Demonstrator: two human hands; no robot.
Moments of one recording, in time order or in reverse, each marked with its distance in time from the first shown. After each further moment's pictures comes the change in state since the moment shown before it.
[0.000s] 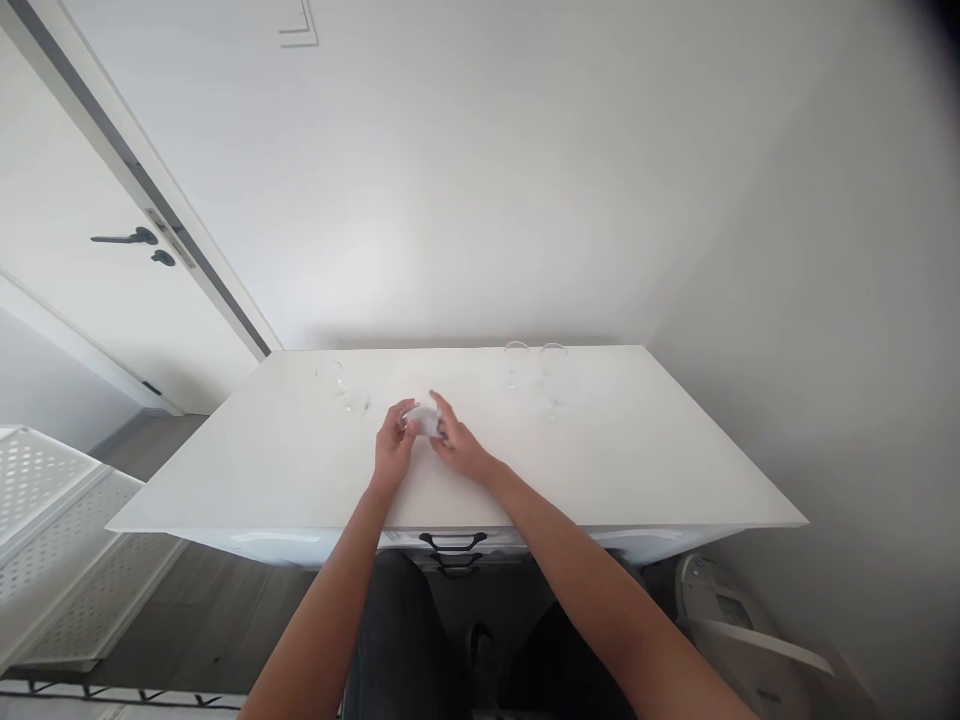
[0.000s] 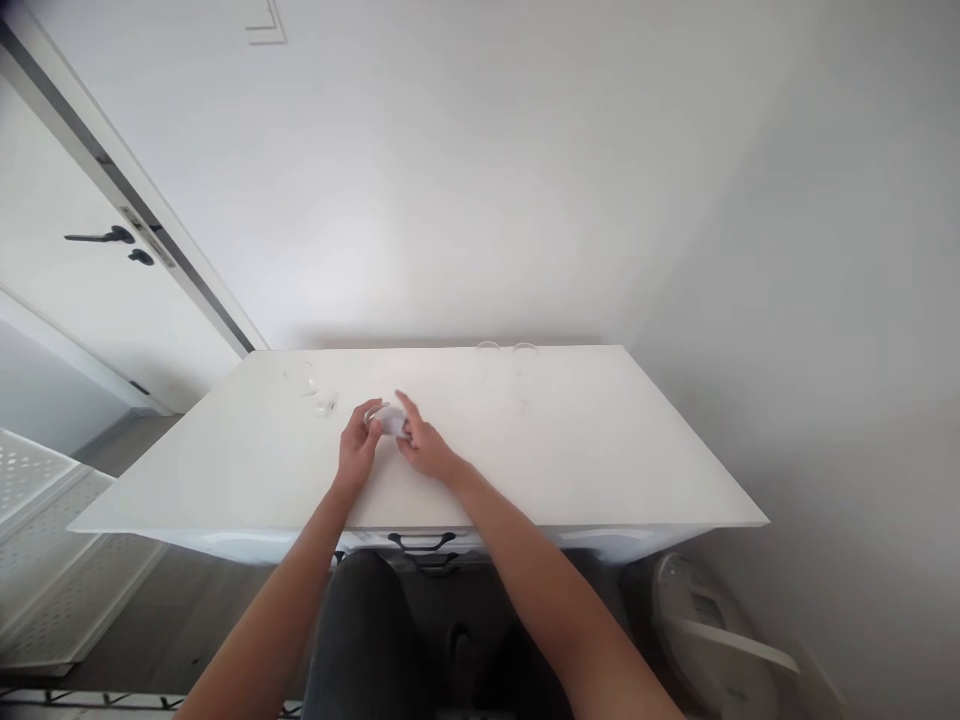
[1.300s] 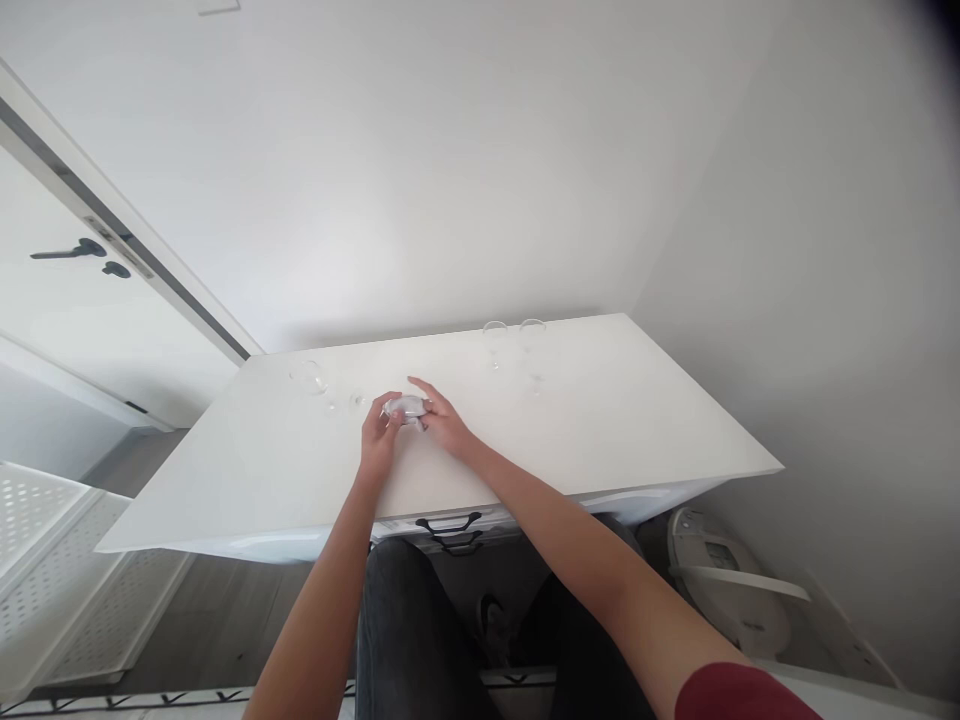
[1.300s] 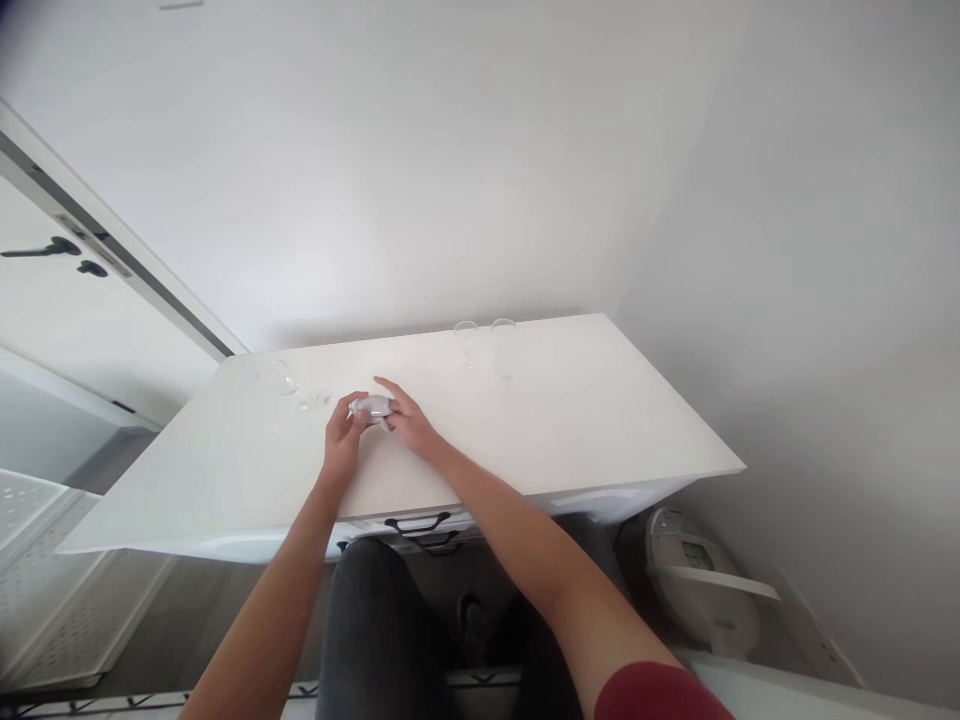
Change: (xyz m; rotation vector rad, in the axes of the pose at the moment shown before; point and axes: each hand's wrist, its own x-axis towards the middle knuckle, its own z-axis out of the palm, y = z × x) left_hand 0.003 -0.004 0.006 -0.119 -0.069 -0.004; right_hand 0.014 0.017 -0.001 0.445 0.136 0.048
